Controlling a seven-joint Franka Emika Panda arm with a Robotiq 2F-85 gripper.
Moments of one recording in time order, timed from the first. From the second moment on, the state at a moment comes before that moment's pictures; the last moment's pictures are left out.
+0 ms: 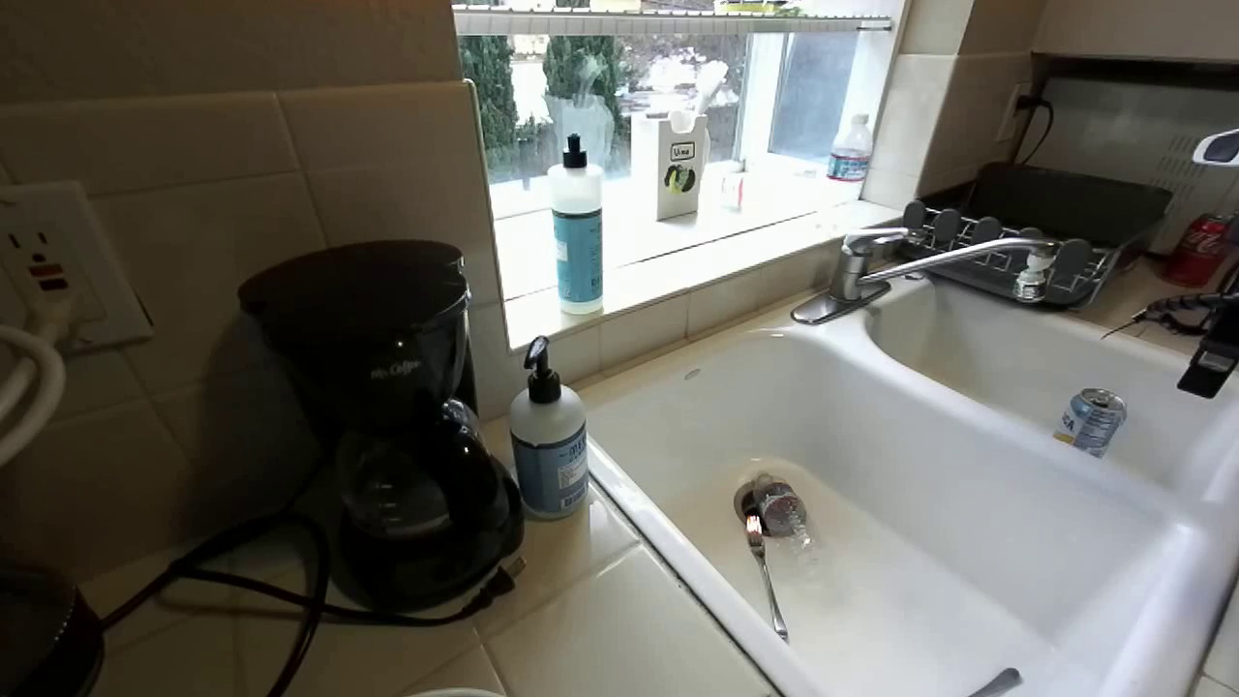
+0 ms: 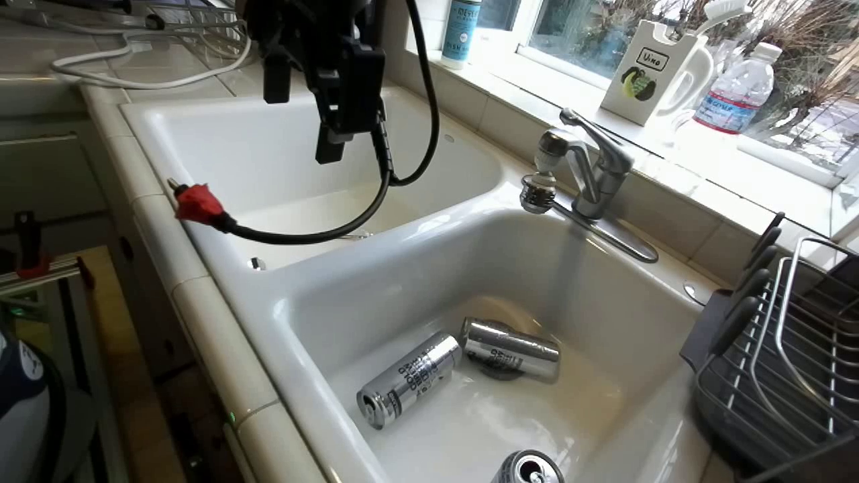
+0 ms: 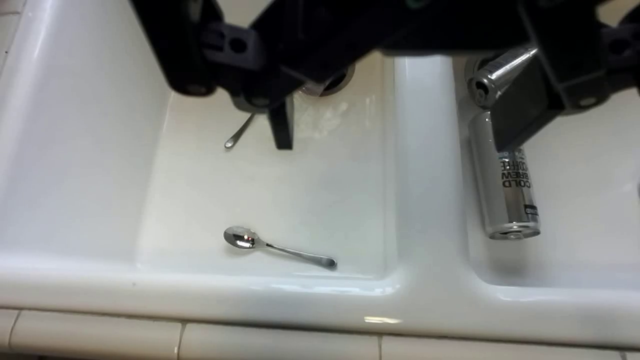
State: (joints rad) arm -0.01 -0.84 -0.14 -2.71 0.03 1.84 -0.19
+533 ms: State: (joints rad) arm 0.00 -0.84 -0.11 -2.69 0.03 1.91 -0.20
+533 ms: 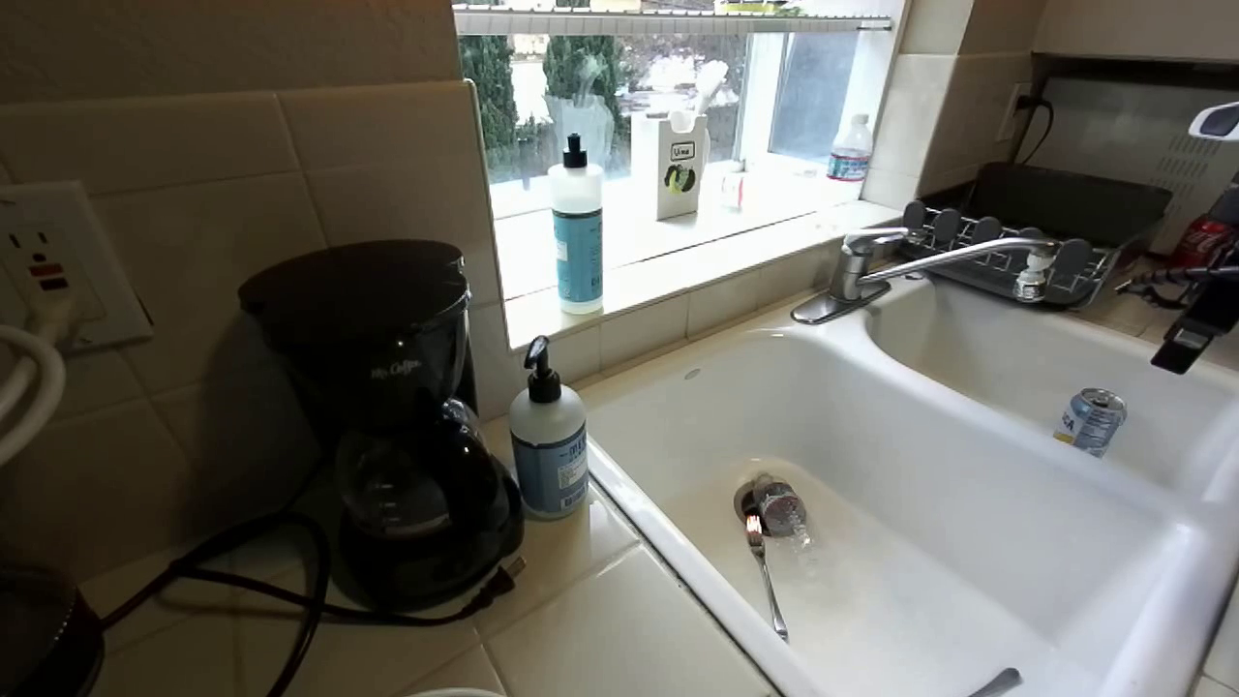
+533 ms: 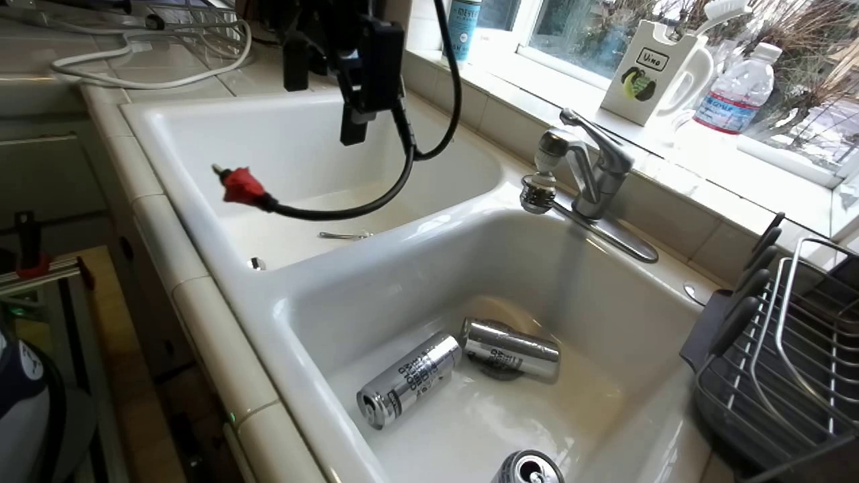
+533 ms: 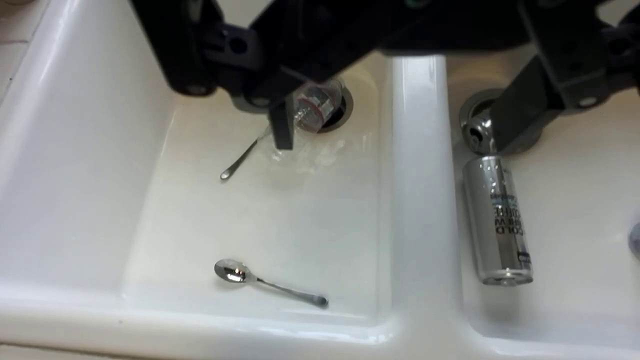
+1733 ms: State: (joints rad) arm 0.15 -0.40 -0.24 -2.22 0.12 2.19 -0.64
